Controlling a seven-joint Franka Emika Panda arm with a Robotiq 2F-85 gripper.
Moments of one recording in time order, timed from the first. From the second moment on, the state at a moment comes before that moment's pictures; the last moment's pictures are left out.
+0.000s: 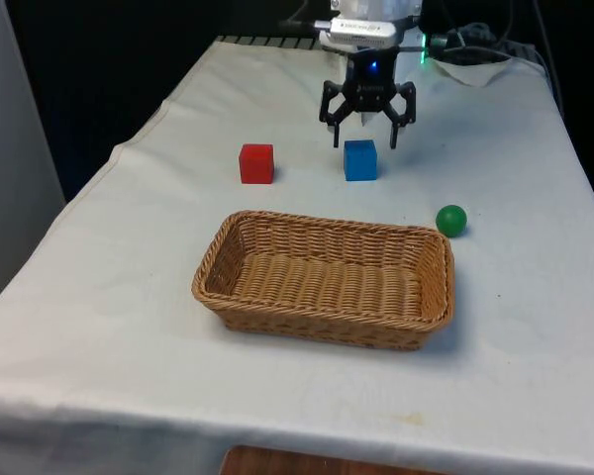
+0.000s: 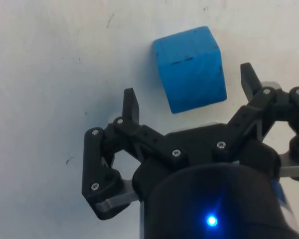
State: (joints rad) arm 0.35 0.12 -0.37 -2.73 -0.01 2.92 -0.19
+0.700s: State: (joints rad) arm 0.34 0.24 -0.35 -2.70 0.03 3.00 -0.20
